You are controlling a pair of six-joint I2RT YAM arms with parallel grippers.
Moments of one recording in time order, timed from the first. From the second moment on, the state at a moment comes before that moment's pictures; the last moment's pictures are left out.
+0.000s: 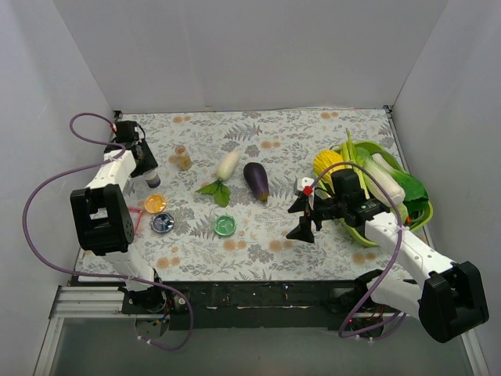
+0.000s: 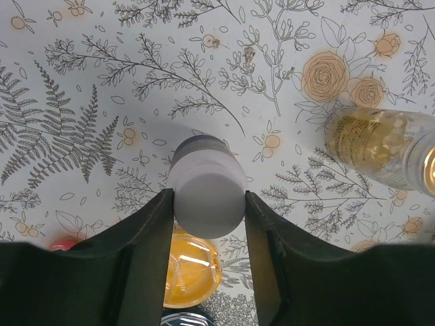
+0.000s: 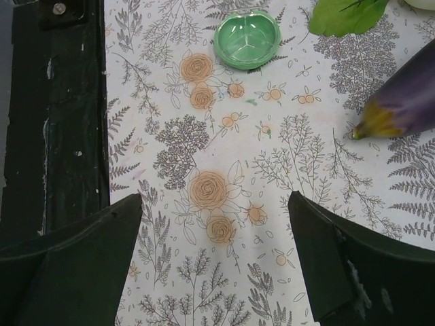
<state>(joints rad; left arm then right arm) 0.14 1.73 1.29 -0.49 -0.12 -0.32 0.43 1.09 0.66 -0.32 -0.95 -0.52</state>
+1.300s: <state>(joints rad) -0.50 1.12 0.91 -0.14 0.62 -0.81 0.69 1.25 1.14 -0.49 -0.75 -0.59</state>
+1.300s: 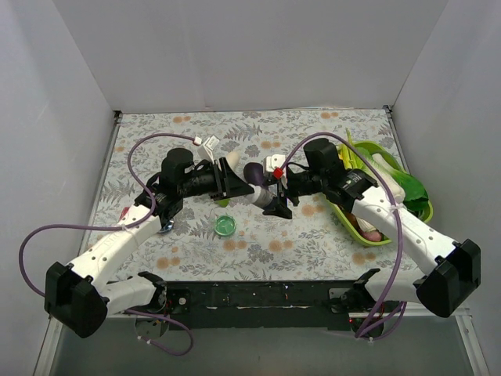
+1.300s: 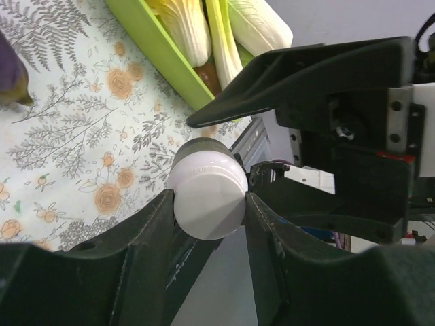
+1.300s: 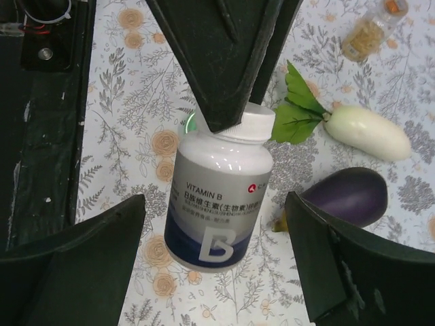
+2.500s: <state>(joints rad) -0.56 0.74 0.66 -0.02 0.83 -0.29 0.68 1.21 1.05 -0.65 -0.96 -0.82</state>
